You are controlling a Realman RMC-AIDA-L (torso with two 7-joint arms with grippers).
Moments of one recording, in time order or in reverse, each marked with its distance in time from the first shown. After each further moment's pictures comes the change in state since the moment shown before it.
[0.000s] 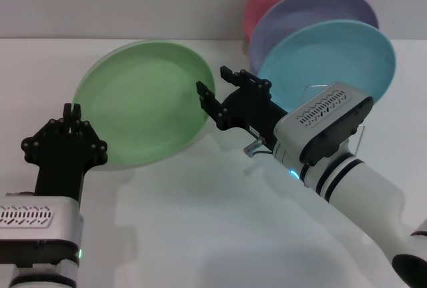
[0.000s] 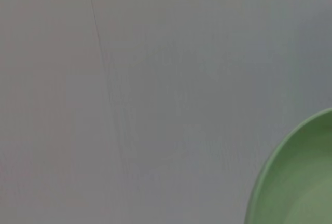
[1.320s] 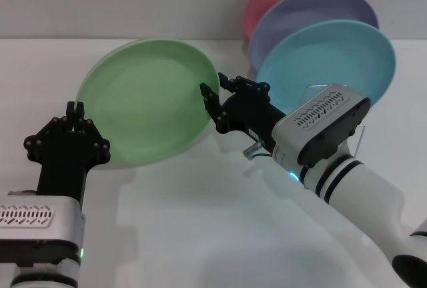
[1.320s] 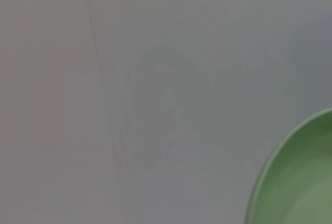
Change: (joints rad) left arm -0.002 0.001 0.001 0.002 0.012 -0.004 -0.014; right arm -0.008 0.002 0.026 -0.002 -0.038 0.024 0.000
